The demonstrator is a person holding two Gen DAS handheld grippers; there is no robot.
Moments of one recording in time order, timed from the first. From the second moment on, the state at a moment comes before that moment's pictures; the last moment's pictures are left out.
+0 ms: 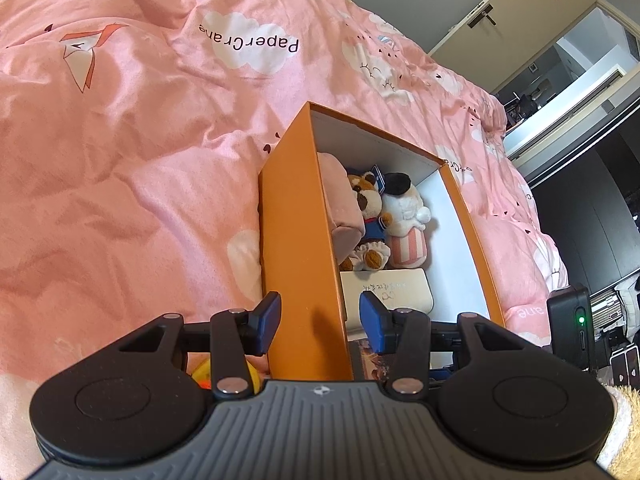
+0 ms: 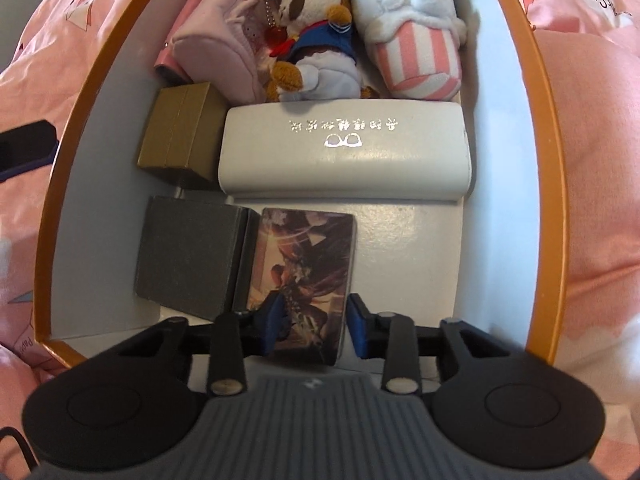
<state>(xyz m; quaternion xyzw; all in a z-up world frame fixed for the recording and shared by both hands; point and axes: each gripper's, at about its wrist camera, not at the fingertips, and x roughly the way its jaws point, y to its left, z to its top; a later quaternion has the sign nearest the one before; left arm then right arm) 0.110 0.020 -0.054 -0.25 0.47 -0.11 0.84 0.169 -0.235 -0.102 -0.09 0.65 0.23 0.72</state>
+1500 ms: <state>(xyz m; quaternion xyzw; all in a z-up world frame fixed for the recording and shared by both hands) 0.065 0.016 -0.076 0.03 0.55 -0.15 0.82 0.073 -0.130 -0.021 -0.14 0.40 0.38 0.82</state>
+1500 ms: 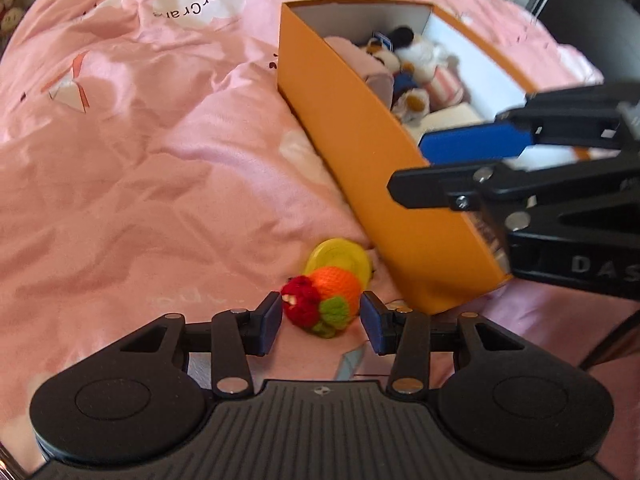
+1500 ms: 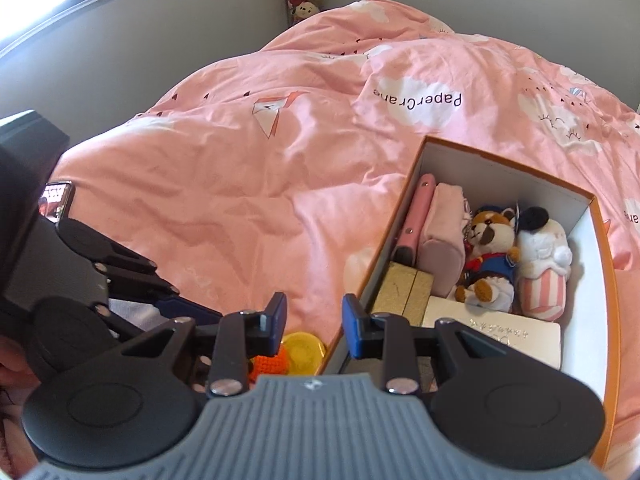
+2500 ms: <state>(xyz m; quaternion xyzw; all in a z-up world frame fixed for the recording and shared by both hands) 0.061 0.035 -0.069 0.00 0.51 -0.10 0.86 0.062 -0.112 -0.012 -0.21 0.36 0.39 0.82</state>
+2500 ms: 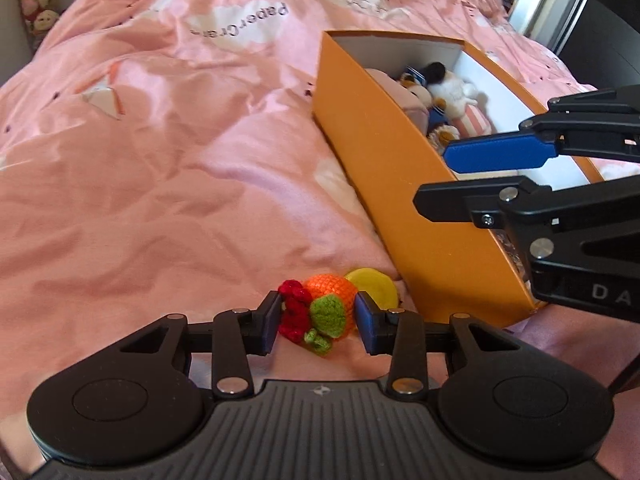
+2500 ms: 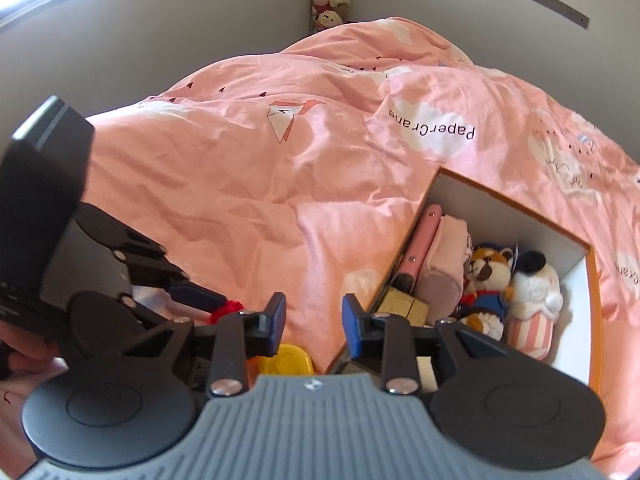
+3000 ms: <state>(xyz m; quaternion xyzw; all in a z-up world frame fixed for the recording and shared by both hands) 0.065 0.074 -0.080 -0.04 0.53 -0.07 0.84 0.061 -0.053 -0.043 -0.38 0.38 0.47 0.70</state>
